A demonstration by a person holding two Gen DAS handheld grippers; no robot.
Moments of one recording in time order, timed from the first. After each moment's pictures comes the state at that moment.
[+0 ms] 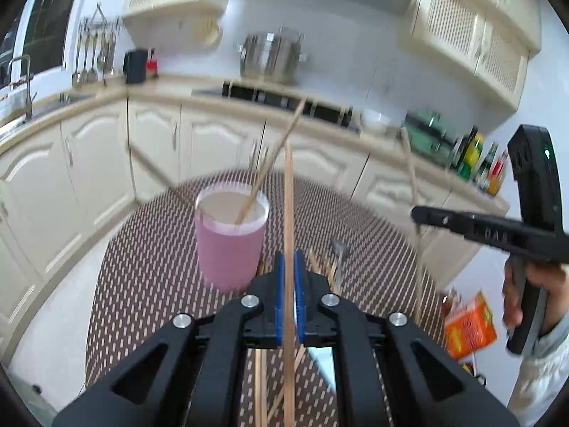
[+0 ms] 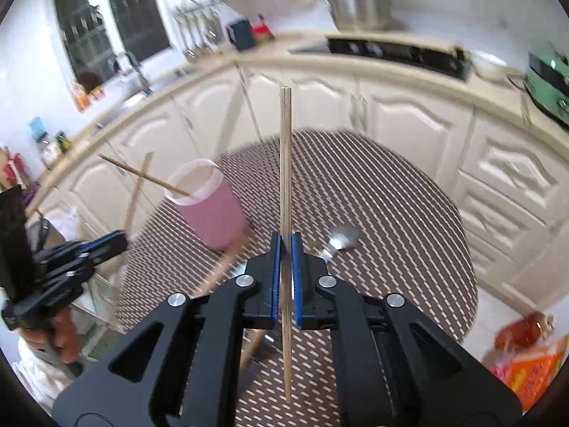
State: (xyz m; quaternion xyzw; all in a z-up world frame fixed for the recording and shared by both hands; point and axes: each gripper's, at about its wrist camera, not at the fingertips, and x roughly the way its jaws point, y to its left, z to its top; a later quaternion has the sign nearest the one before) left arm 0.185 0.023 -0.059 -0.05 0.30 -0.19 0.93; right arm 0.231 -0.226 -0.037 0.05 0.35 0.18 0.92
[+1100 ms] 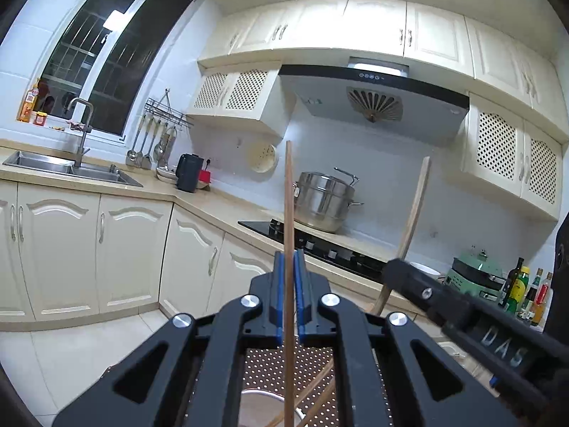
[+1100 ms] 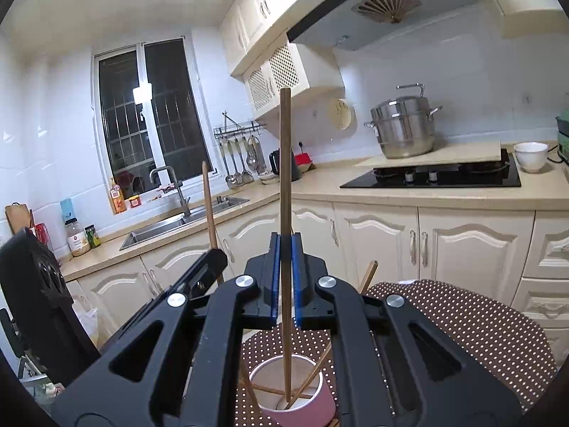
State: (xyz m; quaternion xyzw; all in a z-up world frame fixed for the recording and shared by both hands) left arm 0.282 0.021 -0.016 -0.14 0.05 -0.06 0.99; right arm 0.292 -0.134 -0.005 0.12 0.11 0.21 0.96
